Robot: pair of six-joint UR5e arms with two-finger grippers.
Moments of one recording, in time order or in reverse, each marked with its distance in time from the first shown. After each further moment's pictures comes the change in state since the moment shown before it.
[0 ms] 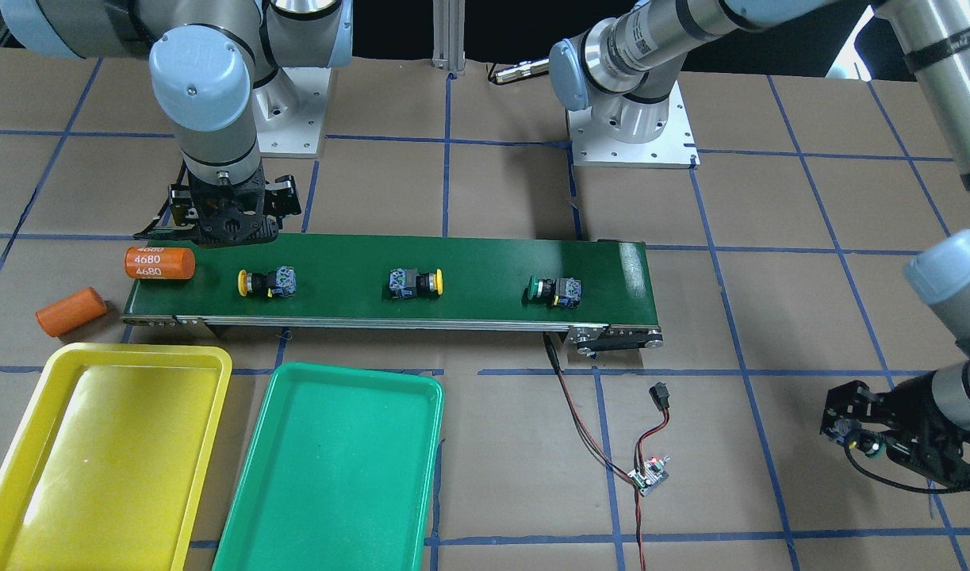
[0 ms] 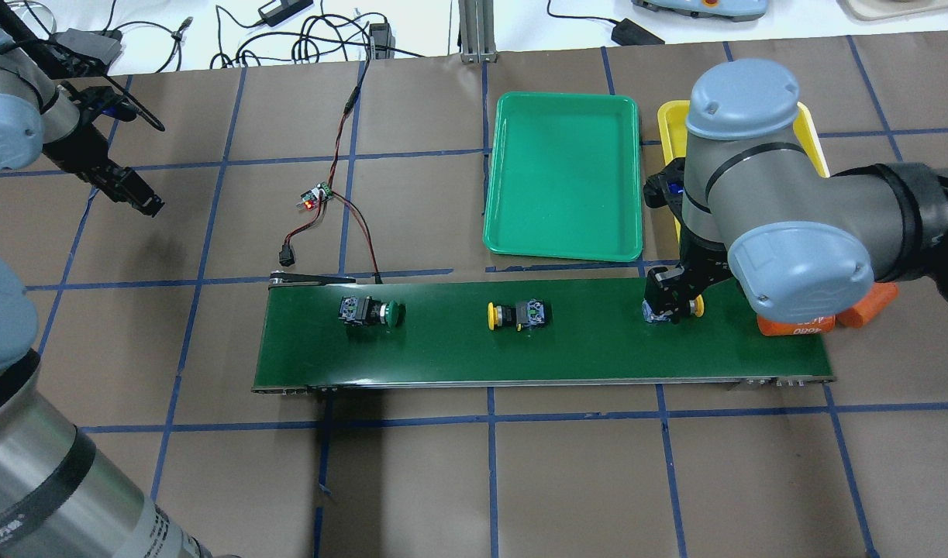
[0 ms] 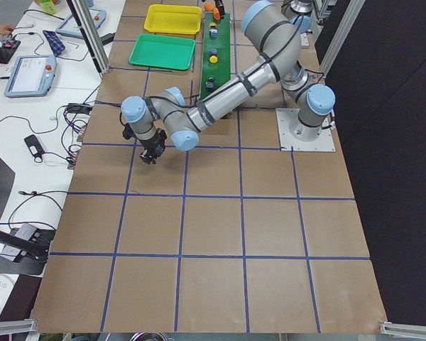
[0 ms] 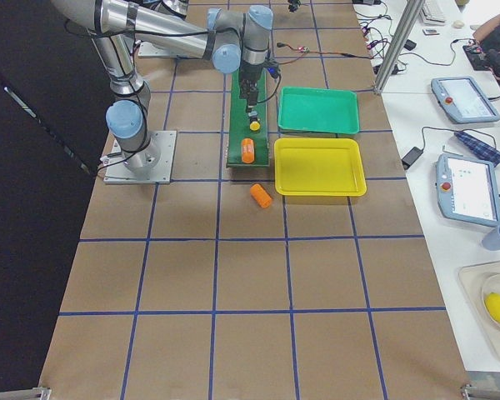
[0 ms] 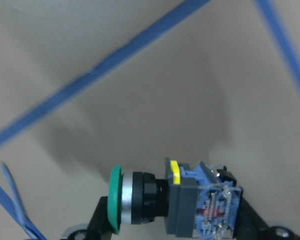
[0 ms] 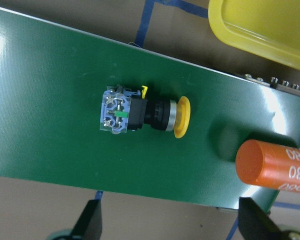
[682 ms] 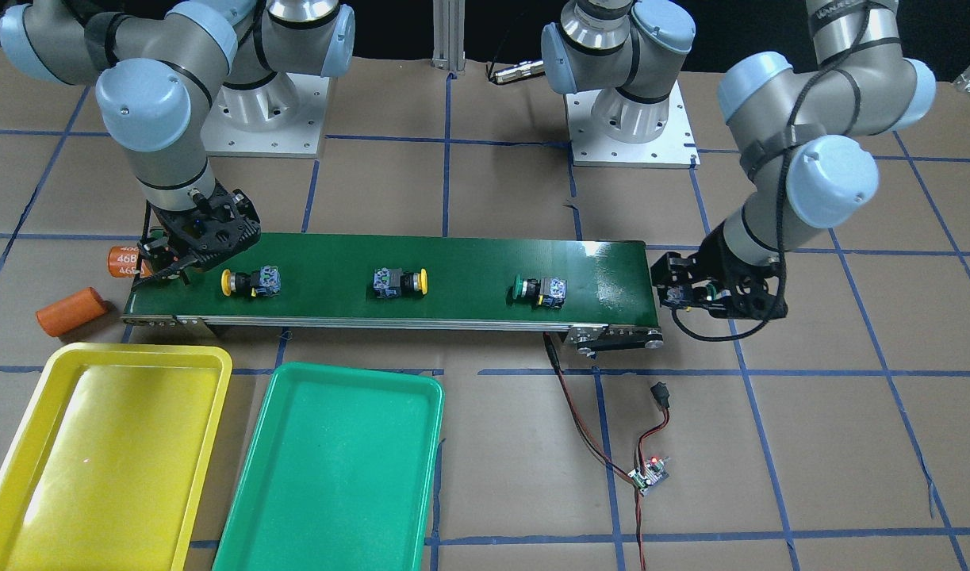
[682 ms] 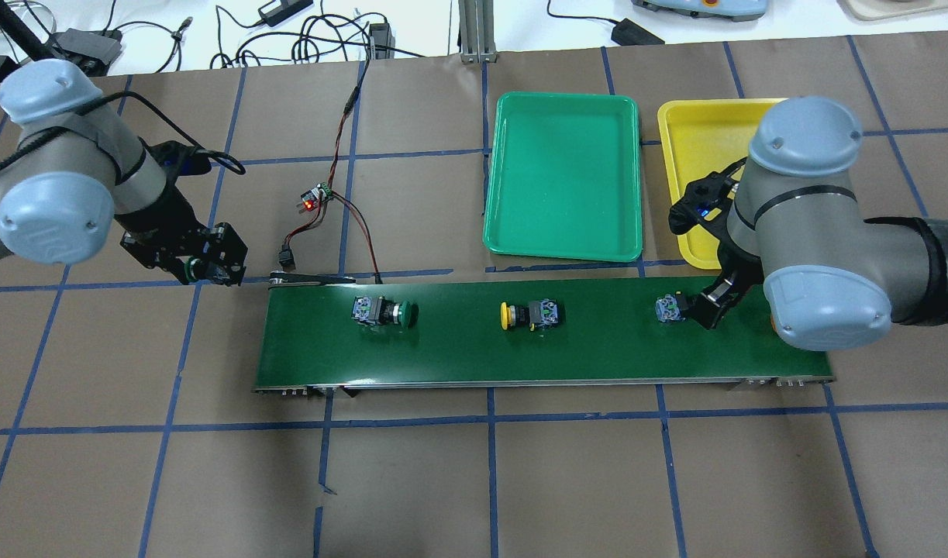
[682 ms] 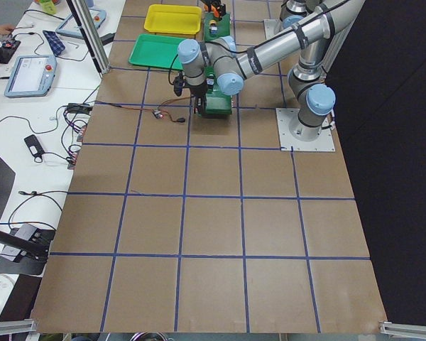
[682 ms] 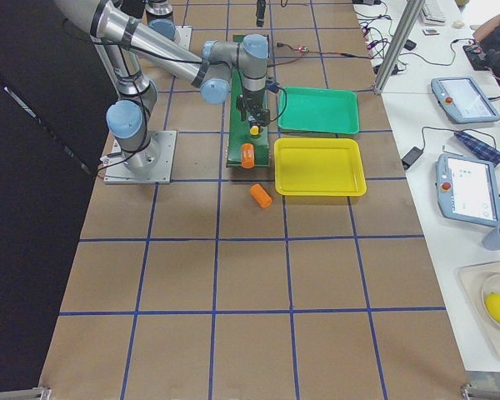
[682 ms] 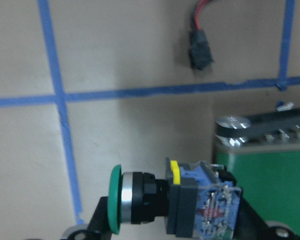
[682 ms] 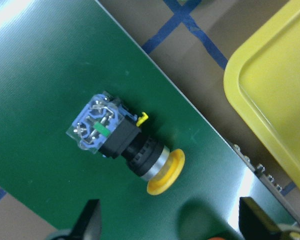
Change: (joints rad) left arm -0.267 0.446 -0.521 0.026 -0.005 -0.667; right arm -0.149 0.005 0.174 -0.352 0.072 -0.682
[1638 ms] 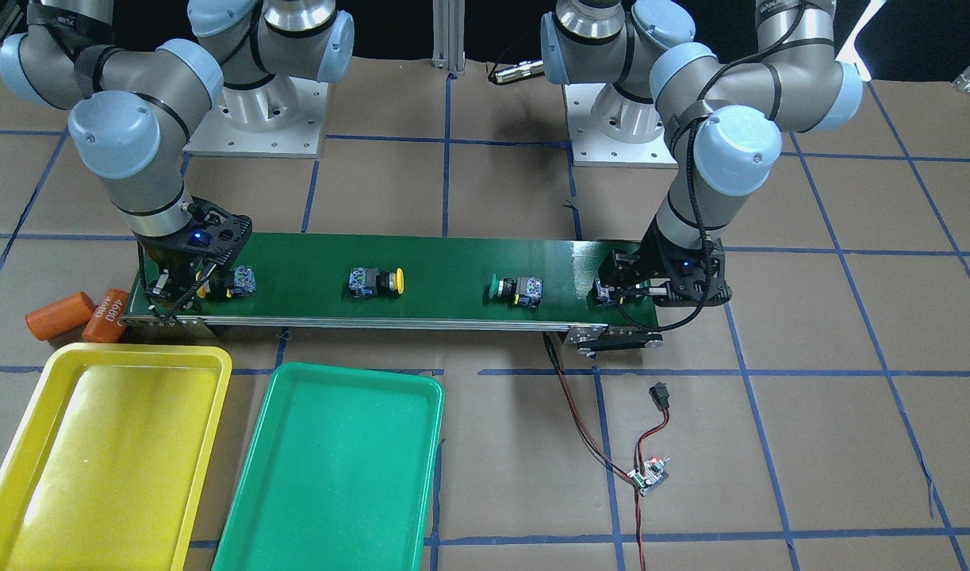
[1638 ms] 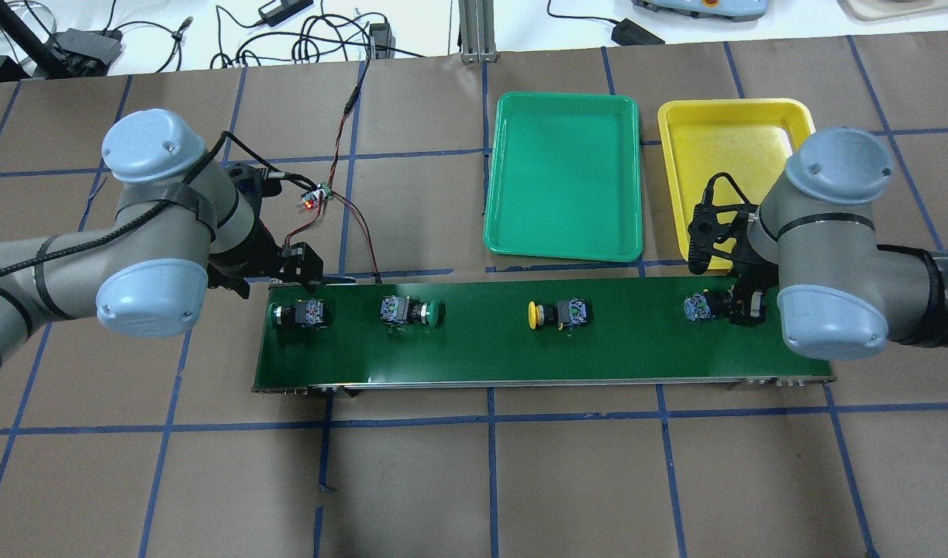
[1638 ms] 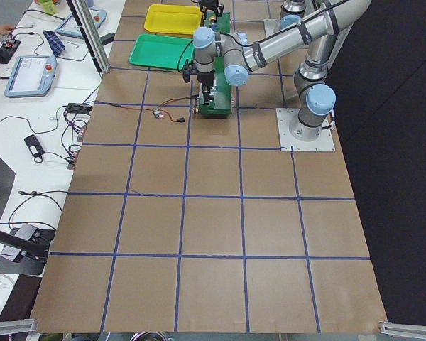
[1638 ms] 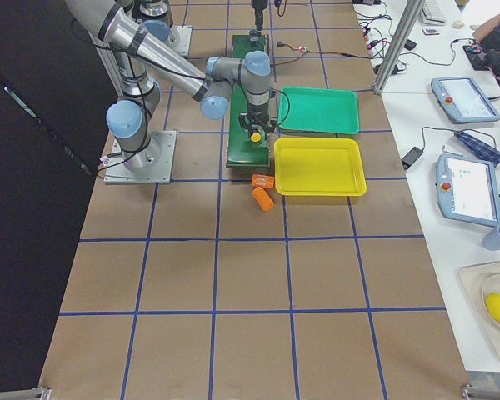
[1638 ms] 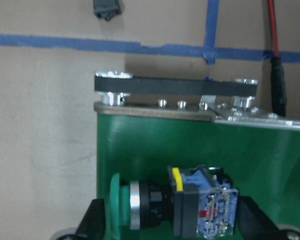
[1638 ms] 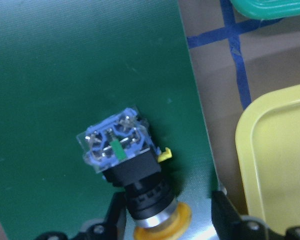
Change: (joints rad) left arm -0.079 0.010 -0.029 0.180 0.009 -0.082; right arm -0.078 0.068 0.028 -0.115 0.058 -0.539
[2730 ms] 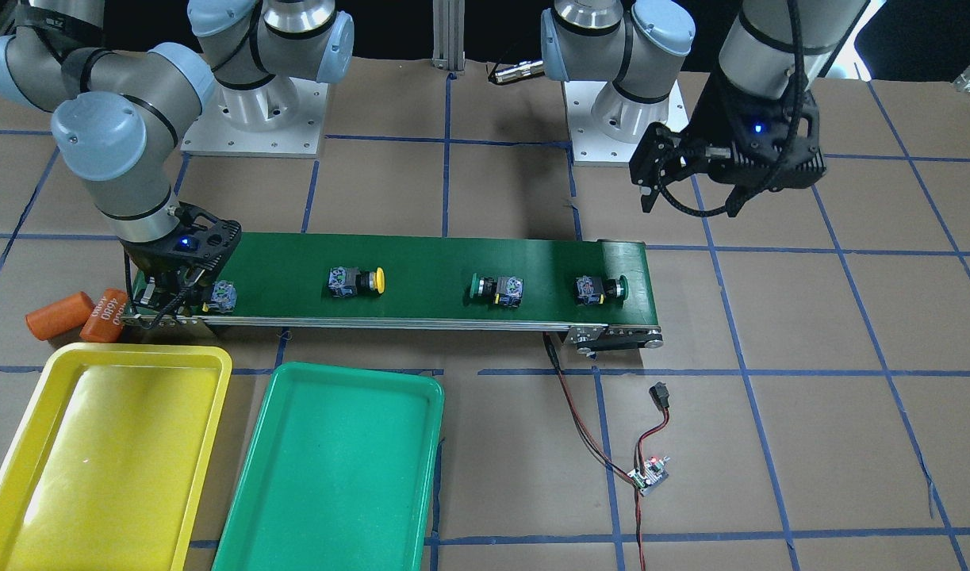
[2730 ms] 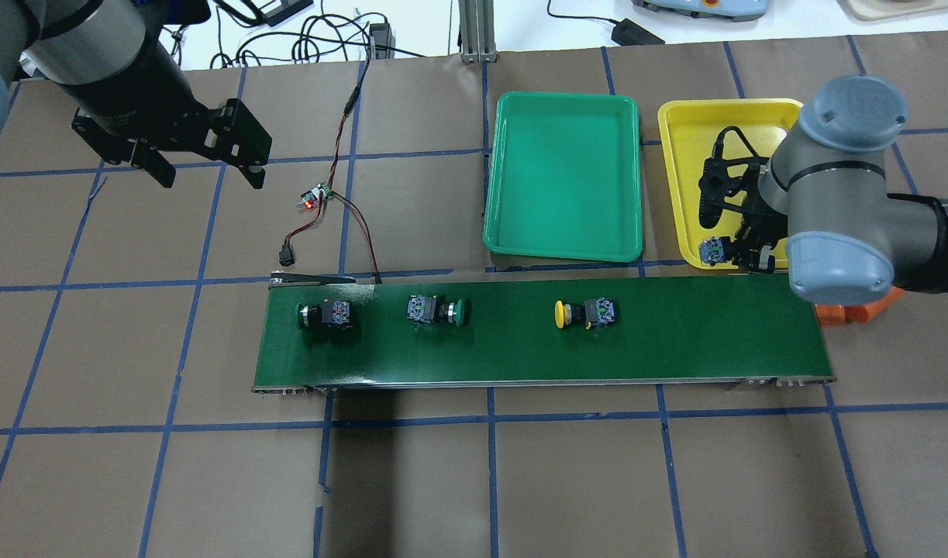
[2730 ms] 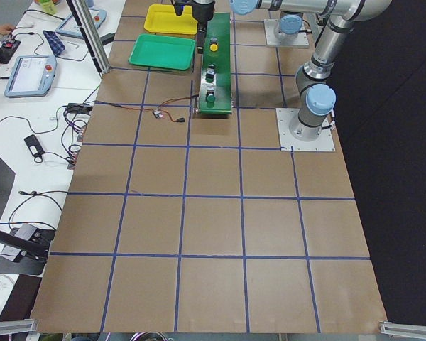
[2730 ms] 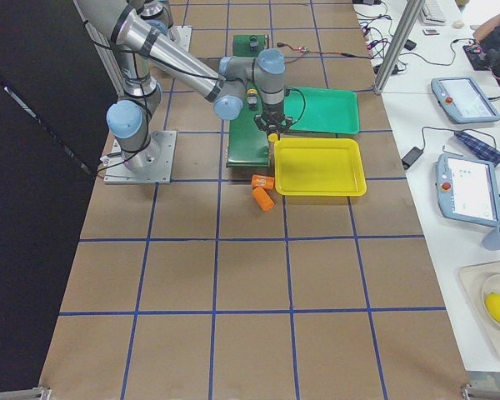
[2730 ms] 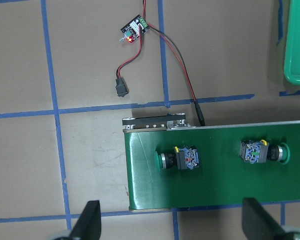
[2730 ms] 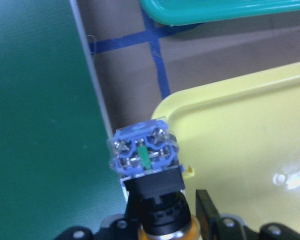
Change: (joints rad) left arm -0.073 0.141 0.442 -0.536 -0.003 0.028; right arm -0.010 0.100 -0.174 -0.012 0.001 -0.021
